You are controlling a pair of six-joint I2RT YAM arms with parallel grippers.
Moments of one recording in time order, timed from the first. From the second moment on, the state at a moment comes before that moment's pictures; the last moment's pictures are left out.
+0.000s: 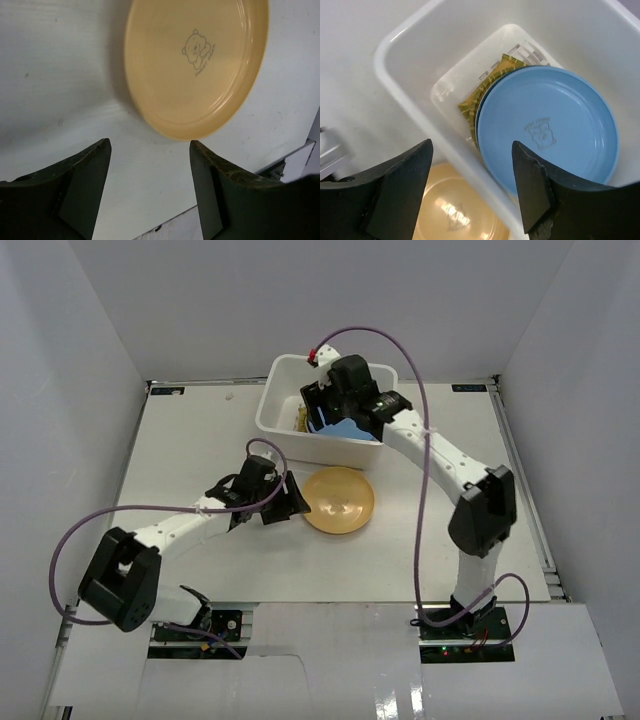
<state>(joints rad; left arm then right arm) -0.55 1.33 0.74 -0.25 0.17 -0.80 0.68 1.93 1.86 -0.47 -0.01 -0.03</state>
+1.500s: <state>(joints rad) -0.41 2.26 2.17 -0.60 -0.09 -0.54 0.69 0.61 0.51 -0.39 0.05 0.41</state>
